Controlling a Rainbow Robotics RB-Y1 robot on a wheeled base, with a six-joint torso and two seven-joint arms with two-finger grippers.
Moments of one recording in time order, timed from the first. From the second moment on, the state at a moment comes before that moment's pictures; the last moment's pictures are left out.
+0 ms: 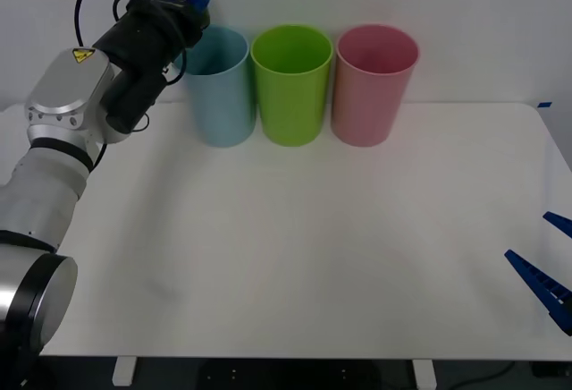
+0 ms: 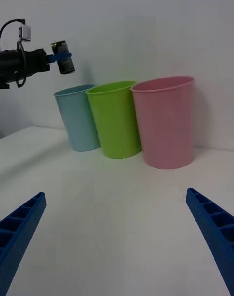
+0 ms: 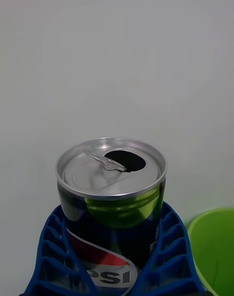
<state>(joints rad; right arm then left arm) 0.35 -0.40 -0.52 -1.66 0.96 -1.22 0.00 -0.89 0.34 -0.02 -0.92 -1.28 -0.22 0.07</state>
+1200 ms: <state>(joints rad) 0.35 -0.40 -0.52 -1.66 0.96 -1.22 0.00 -0.89 0.32 -0.02 -0.92 -1.26 -0.22 0.04</state>
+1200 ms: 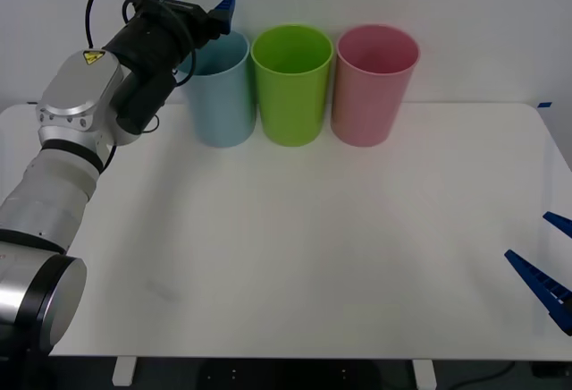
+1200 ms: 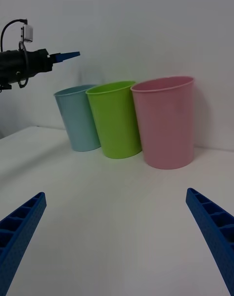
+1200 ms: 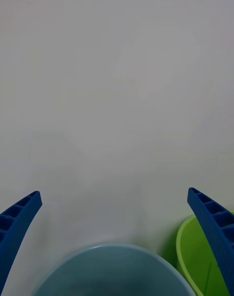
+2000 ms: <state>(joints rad) 0.35 -0.40 -0.52 -1.66 0.96 -1.22 0.00 -0.70 0.44 -0.02 -1.10 -1.05 -0.39 0.02</state>
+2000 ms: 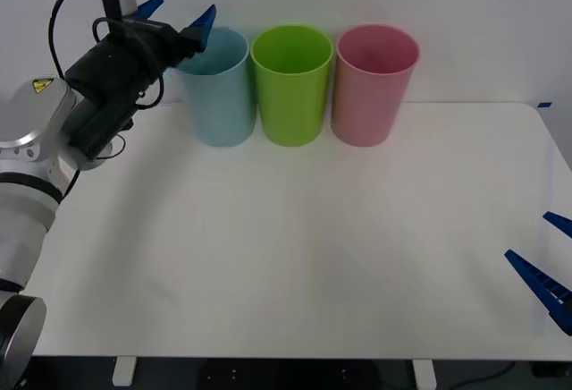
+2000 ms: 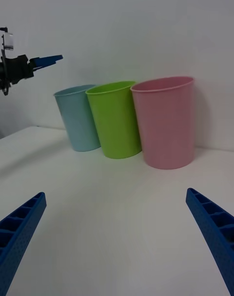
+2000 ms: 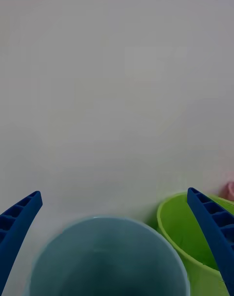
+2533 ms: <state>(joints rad) 0.35 -0.40 -0.52 -1.66 0.96 -1.22 0.00 -0.45 0.64 -0.01 -1.27 -0.86 -0.53 0.01</state>
